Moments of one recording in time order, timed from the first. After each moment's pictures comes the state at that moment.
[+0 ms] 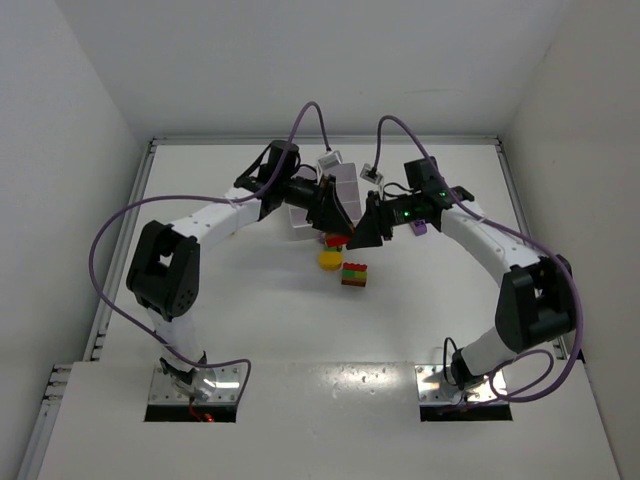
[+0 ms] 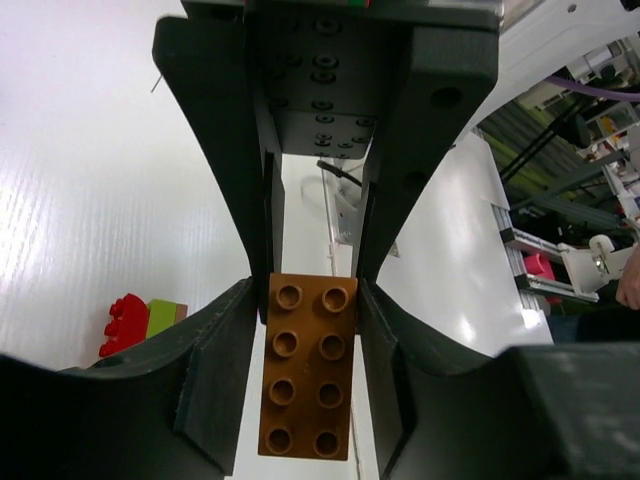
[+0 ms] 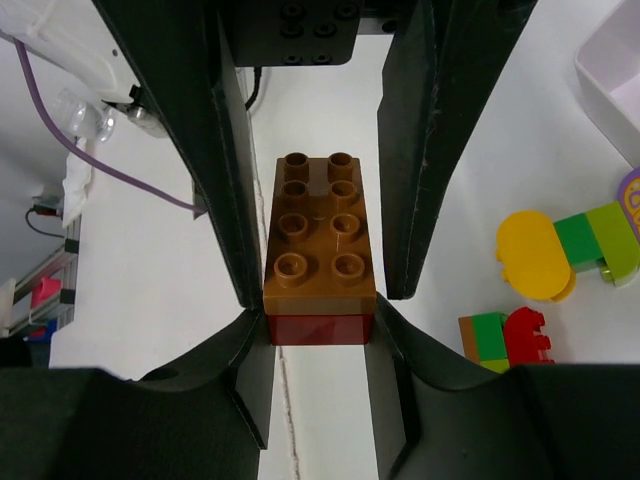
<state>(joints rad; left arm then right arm) -0.49 1.80 1.39 -0.09 1.28 -0.17 0.31 1.56 1.14 -0.46 -1.13 -0.18</state>
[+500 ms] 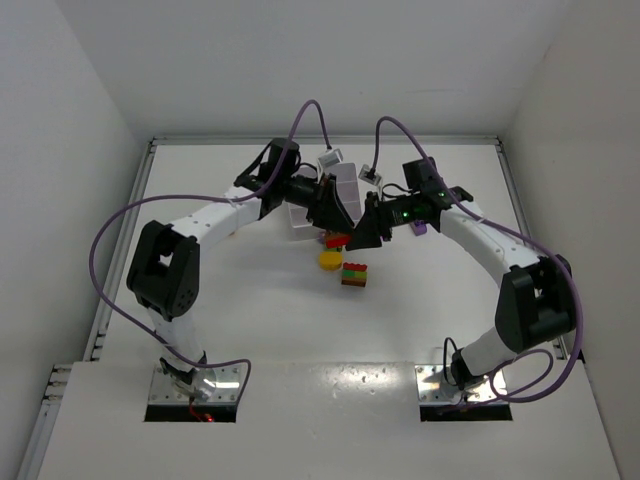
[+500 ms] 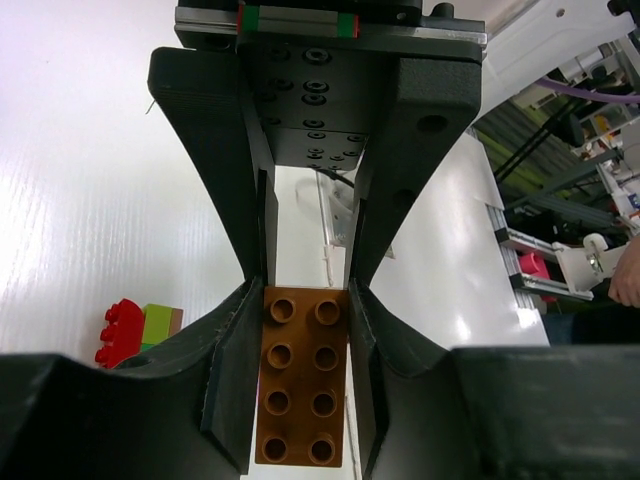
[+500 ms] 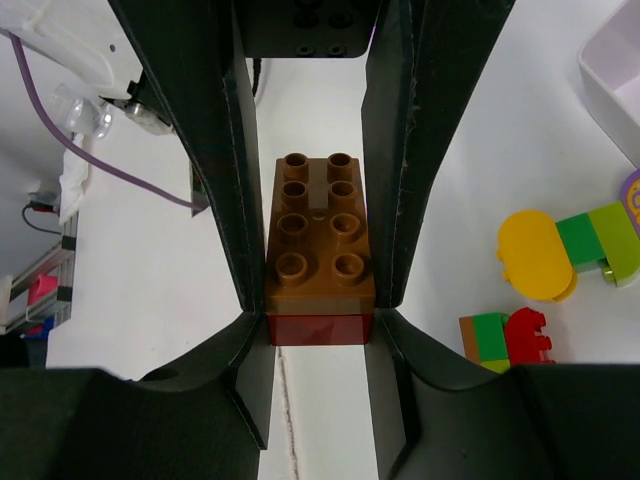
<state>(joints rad) -0.49 1.80 1.41 -0.09 1.29 -0.19 0.32 1.56 1.14 -0.46 -1.12 -0.19</state>
